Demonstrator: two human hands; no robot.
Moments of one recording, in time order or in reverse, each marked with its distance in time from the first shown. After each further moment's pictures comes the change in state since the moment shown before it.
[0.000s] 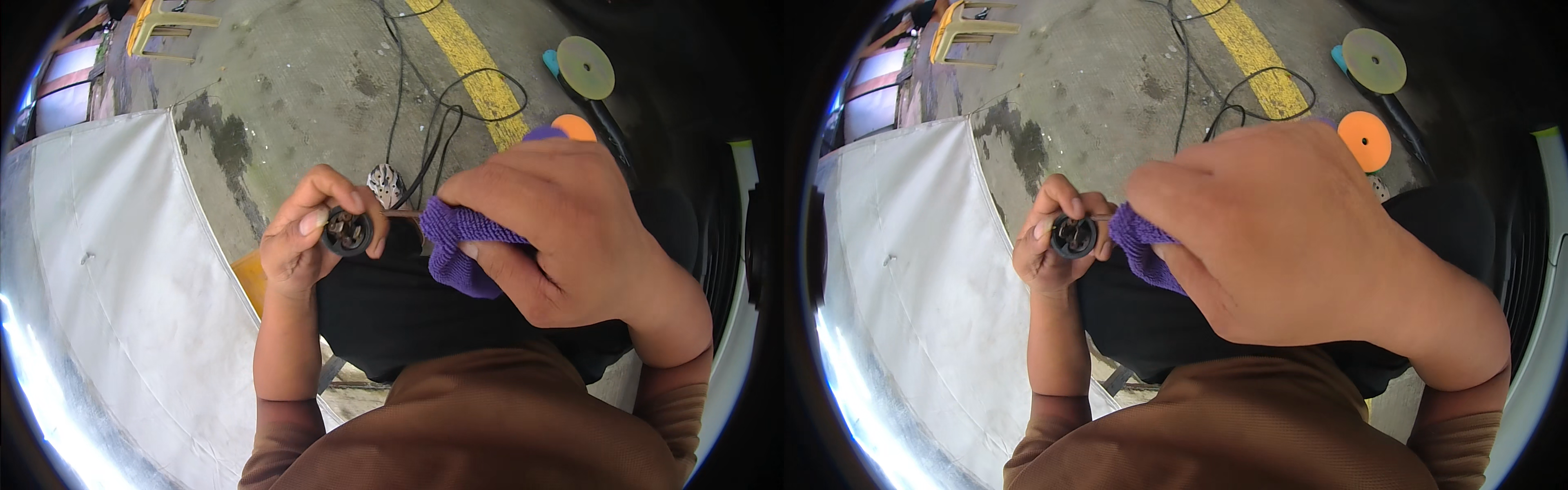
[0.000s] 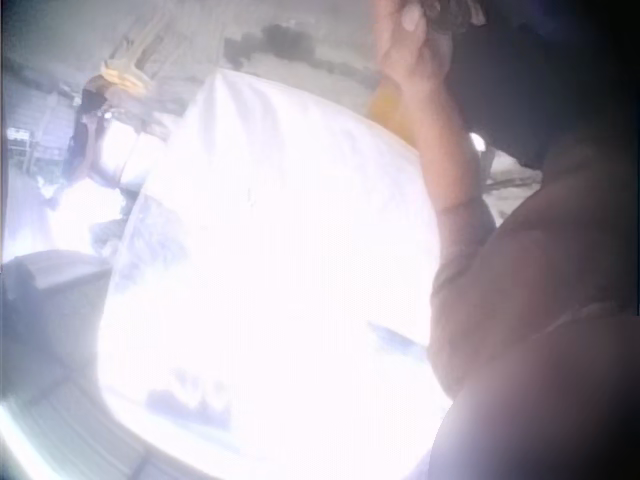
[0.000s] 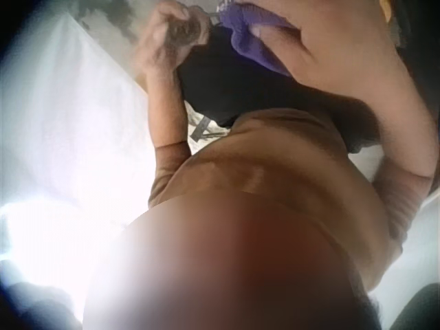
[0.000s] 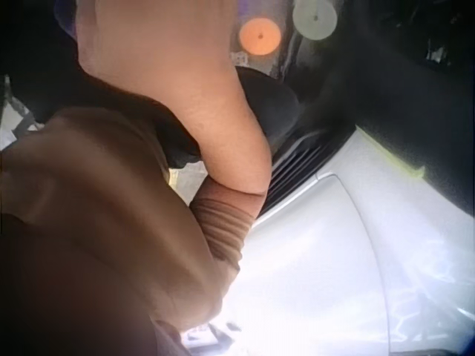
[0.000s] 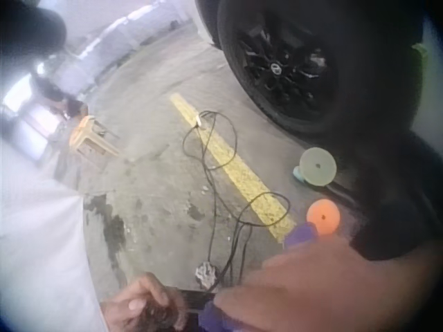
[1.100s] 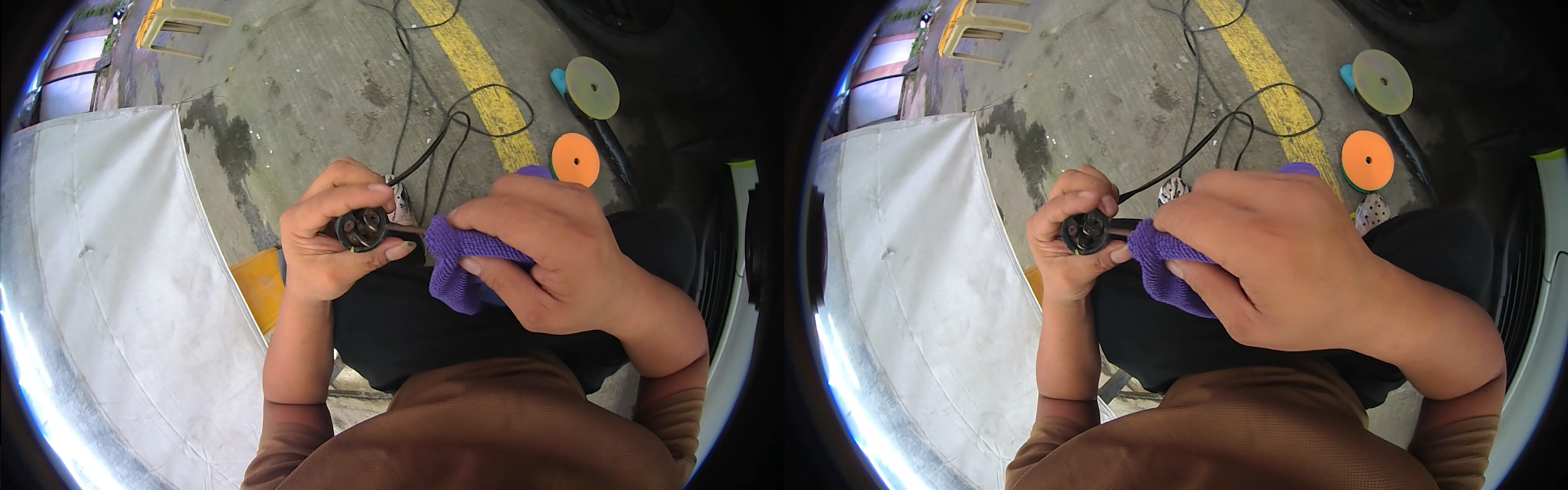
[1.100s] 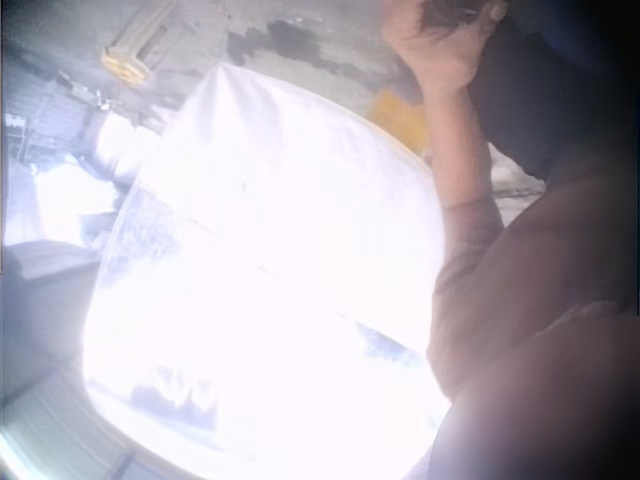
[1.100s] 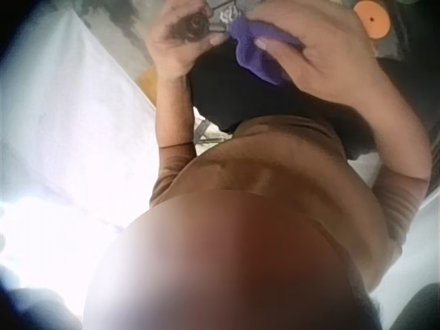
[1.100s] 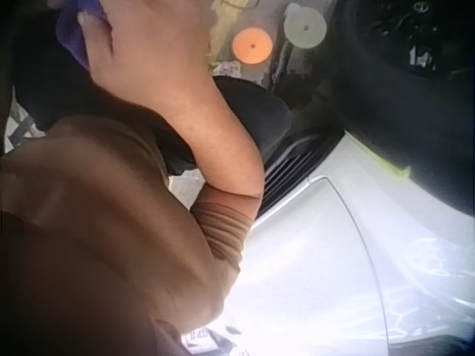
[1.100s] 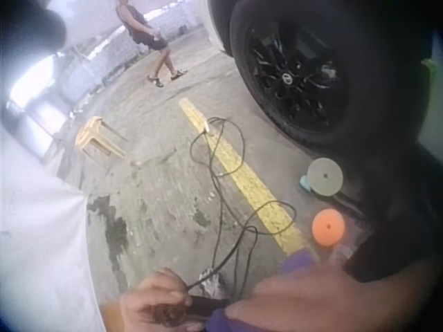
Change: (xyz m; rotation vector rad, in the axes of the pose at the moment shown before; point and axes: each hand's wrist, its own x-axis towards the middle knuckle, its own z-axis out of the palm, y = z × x) left_hand 0.007 -0.004 -0.001 0.597 0.167 0.385; right_hand -0.001 0.002 0.023 0.178 0.051 0.018
